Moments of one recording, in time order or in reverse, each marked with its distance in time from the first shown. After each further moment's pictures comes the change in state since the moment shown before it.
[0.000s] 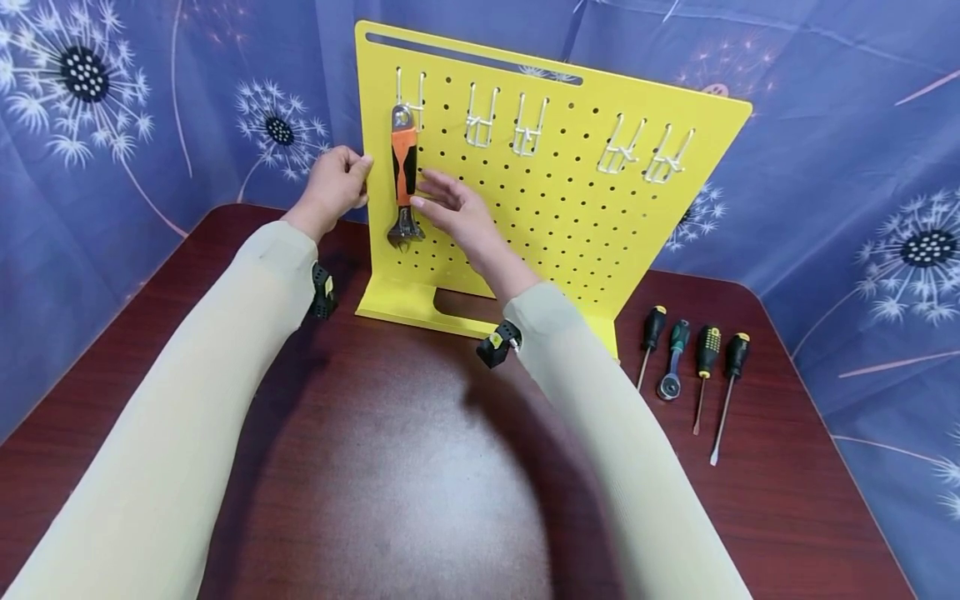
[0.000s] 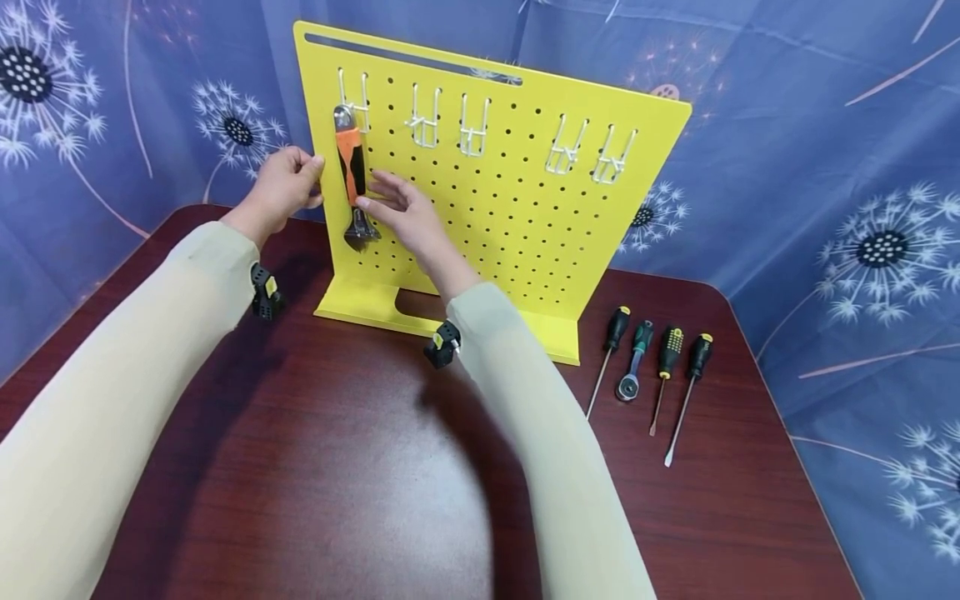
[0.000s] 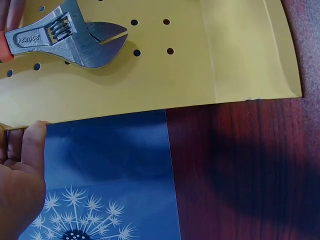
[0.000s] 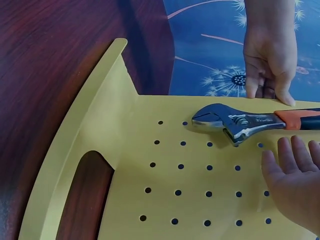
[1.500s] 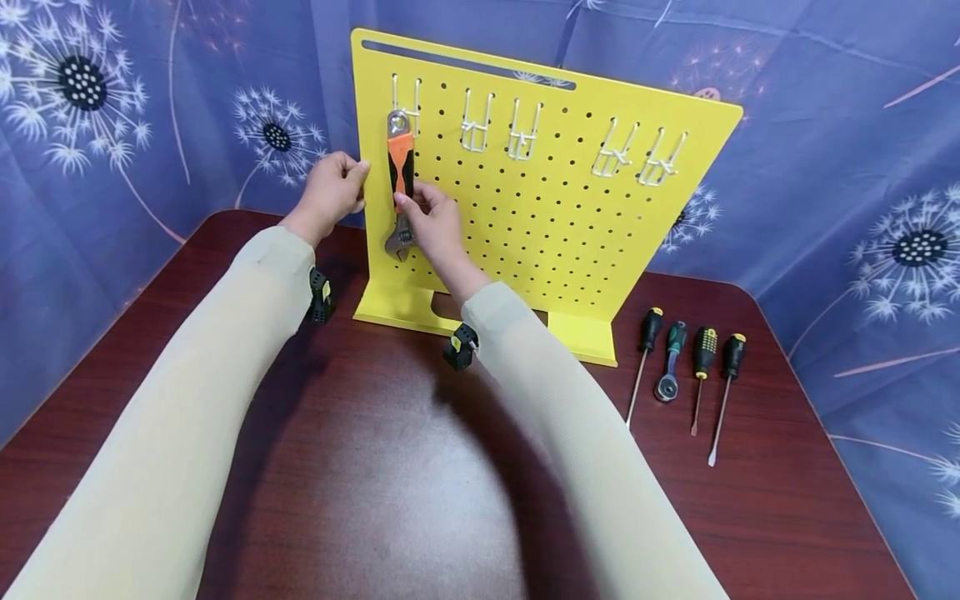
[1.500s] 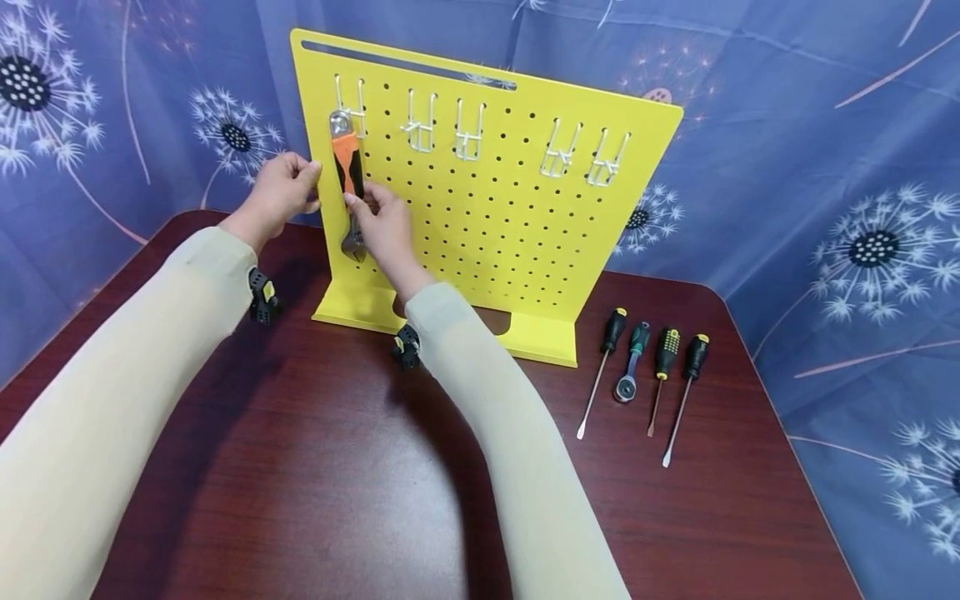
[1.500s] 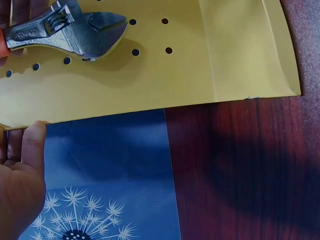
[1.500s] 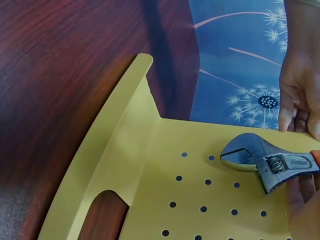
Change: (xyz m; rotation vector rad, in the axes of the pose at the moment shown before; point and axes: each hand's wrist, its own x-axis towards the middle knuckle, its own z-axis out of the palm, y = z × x) left_hand 0.000 -0.001 0.000 0.034 -0.001 0.008; right_hand 0.024 0.014 0.040 -0.197 0.291 -0.127
